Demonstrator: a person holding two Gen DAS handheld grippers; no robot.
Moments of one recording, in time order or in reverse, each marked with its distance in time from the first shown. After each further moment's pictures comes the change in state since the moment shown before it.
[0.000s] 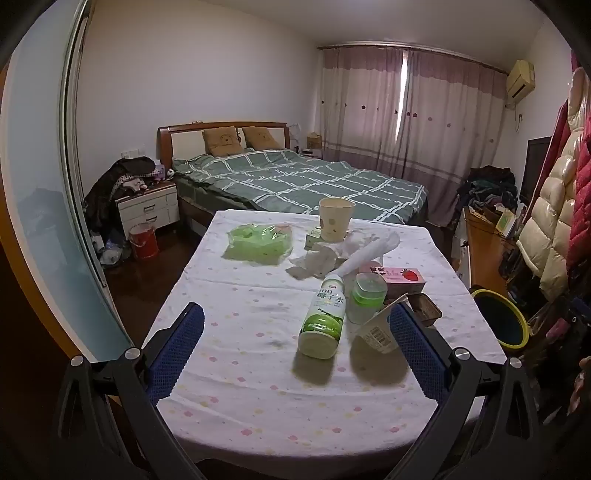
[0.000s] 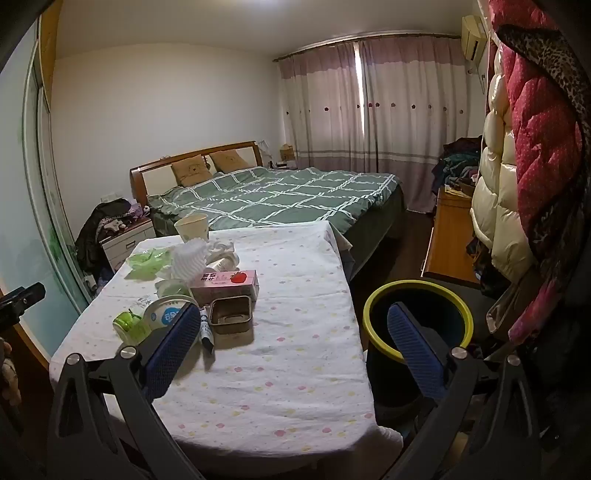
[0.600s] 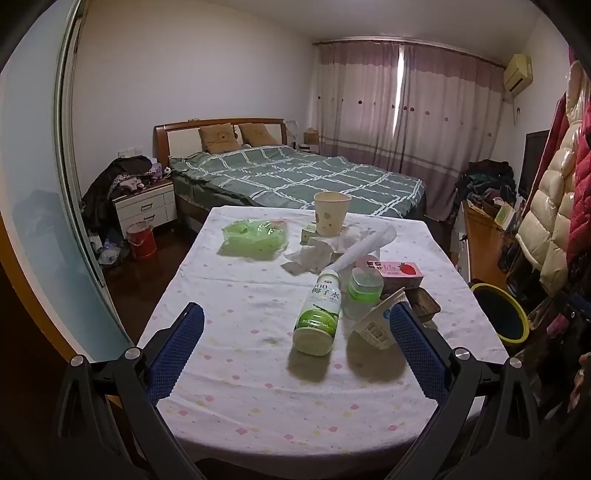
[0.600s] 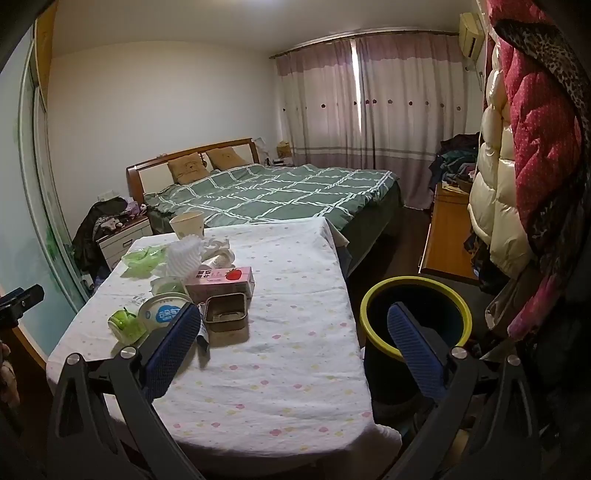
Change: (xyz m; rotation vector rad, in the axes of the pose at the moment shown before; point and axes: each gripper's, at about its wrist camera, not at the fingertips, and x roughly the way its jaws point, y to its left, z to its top) left arm 0.001 -0.012 0.001 0.031 0.013 0.005; right arm 0.006 -0.007 -0.003 0.008 0.008 0.001
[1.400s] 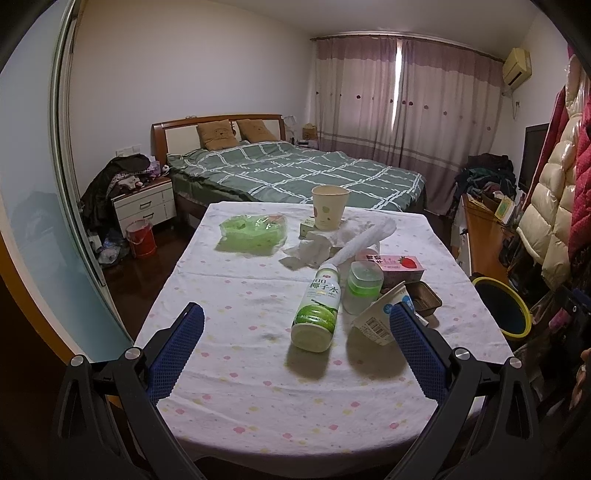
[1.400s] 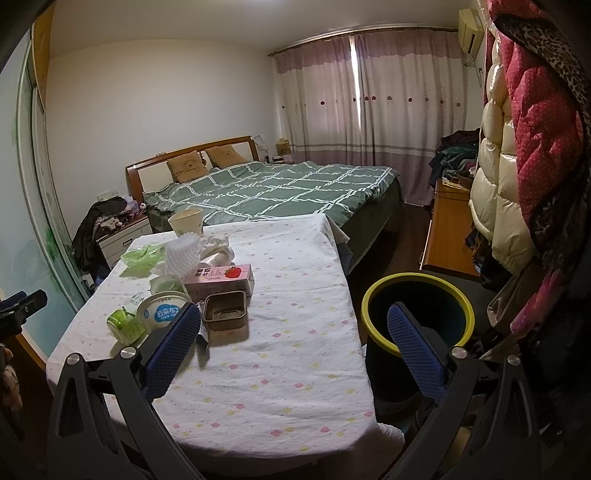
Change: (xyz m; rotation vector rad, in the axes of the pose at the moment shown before) left arm 0.014 -0.004 -0.005 0.012 0.020 -0.002; right arm 0.005 0.004 0.000 0.005 0.013 -0.005
